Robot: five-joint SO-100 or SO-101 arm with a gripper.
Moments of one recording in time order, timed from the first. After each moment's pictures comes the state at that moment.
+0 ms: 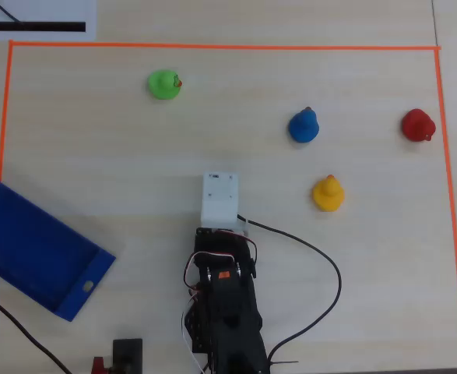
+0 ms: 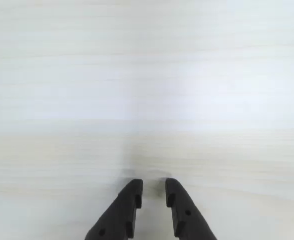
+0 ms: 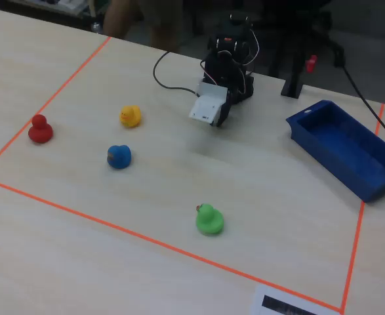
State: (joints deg) arm -3.8 190.5 178.5 74.3 -76.0
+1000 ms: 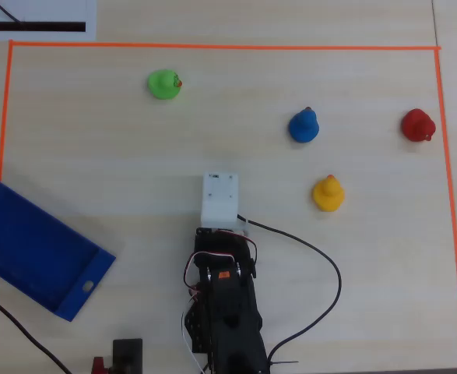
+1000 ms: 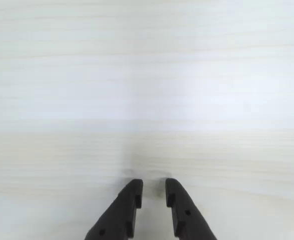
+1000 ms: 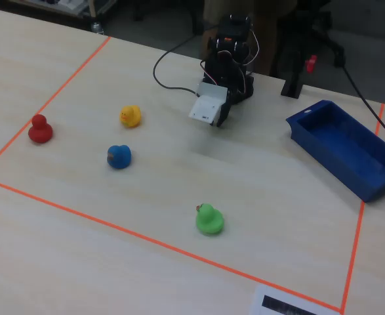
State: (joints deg) arm -3.8 190.5 178.5 74.3 -76.0
